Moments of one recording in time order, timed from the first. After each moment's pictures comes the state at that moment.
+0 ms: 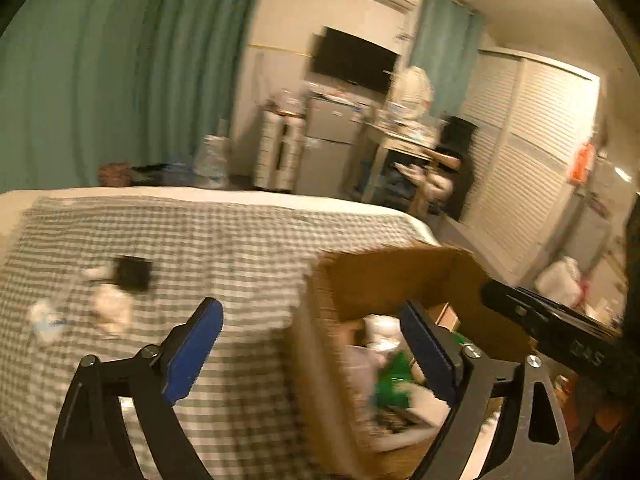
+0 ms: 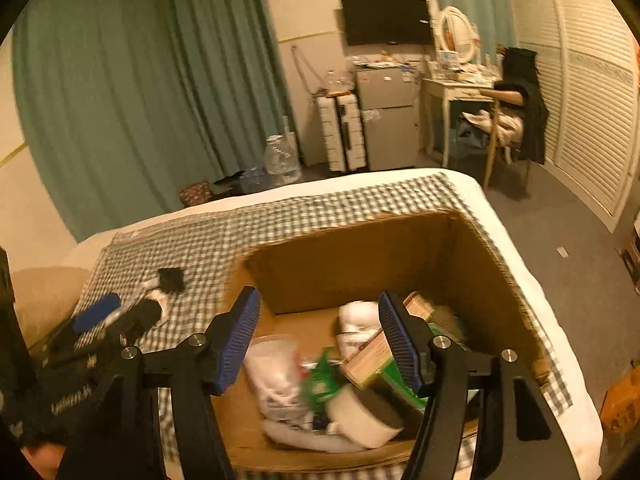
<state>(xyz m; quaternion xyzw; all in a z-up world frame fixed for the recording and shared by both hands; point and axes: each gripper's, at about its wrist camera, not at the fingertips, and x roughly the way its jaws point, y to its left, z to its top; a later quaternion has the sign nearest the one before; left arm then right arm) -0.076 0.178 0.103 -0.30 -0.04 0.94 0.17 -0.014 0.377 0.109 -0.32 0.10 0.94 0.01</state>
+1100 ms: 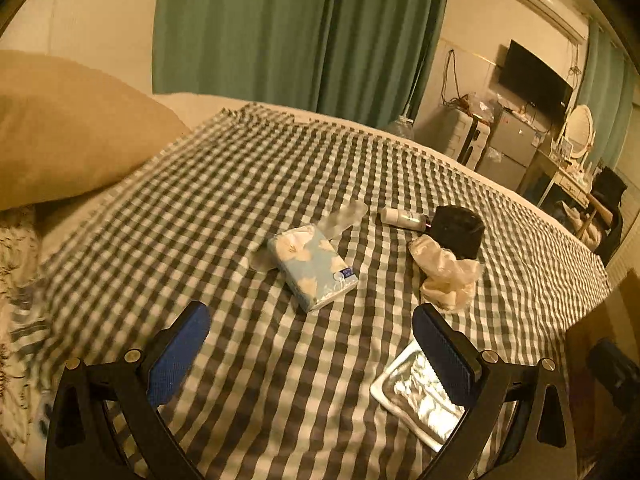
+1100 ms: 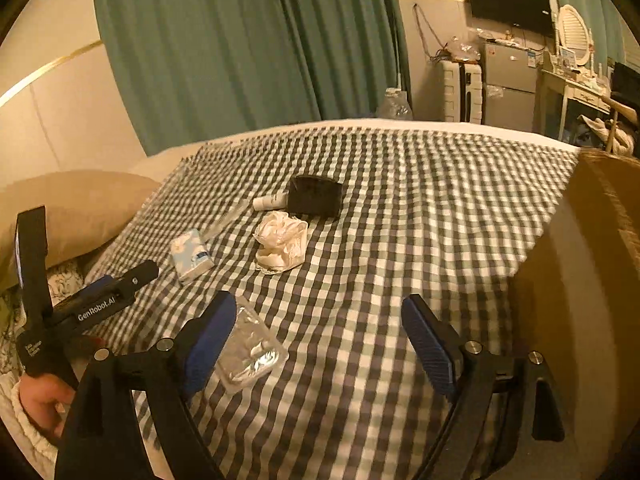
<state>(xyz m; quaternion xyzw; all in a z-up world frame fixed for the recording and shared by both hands) -0.138 -0.096 -0.053 -0.36 -0.12 0.92 -0.07 -0.102 0.148 -0.033 -0.37 0.04 0.92 -0.14</state>
